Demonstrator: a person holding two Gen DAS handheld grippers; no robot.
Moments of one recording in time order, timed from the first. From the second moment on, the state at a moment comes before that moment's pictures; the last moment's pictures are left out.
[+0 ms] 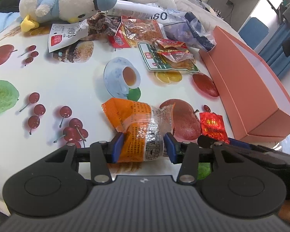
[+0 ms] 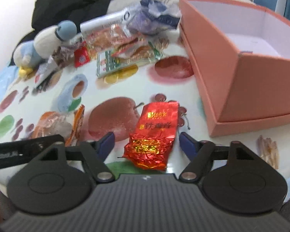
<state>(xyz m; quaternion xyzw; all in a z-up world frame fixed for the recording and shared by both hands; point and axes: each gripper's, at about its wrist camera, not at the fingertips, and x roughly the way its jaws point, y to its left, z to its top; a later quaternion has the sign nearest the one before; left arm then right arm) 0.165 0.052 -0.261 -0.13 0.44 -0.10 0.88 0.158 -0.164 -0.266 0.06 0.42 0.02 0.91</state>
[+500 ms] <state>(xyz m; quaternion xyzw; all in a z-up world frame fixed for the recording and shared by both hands) 0.147 0.039 -0.212 -0.14 0.42 -0.11 0.89 0.144 -0.174 -0.237 0.05 0.40 0.03 0.91</state>
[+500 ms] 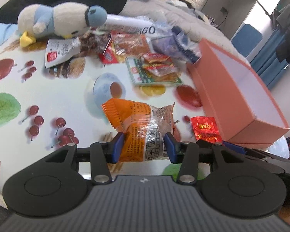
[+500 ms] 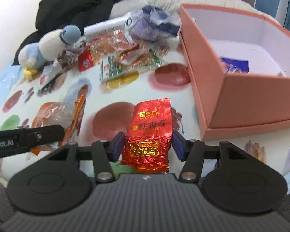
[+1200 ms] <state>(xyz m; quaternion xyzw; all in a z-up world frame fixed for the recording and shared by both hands) 0.069 0.026 -0.102 -0.15 0.36 -0.12 0.91 0.070 -0.204 -0.114 0.07 0.30 0.04 0.95</state>
